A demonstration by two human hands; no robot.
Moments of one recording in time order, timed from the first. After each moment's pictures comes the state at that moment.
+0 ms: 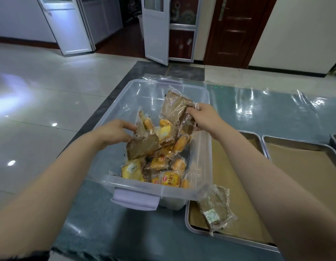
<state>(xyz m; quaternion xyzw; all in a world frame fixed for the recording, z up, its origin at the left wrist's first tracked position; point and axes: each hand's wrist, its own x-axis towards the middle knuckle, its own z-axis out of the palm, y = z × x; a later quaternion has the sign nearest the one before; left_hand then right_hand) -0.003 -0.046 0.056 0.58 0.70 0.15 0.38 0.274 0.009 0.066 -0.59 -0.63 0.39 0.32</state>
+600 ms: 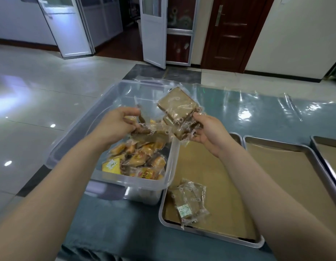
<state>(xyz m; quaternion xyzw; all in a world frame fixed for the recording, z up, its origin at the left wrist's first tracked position) 0.107 -0.090 0.095 0.58 0.66 0.36 0.32 0.365 -0.043 0.063 -0.49 -0.43 0.62 0.44</state>
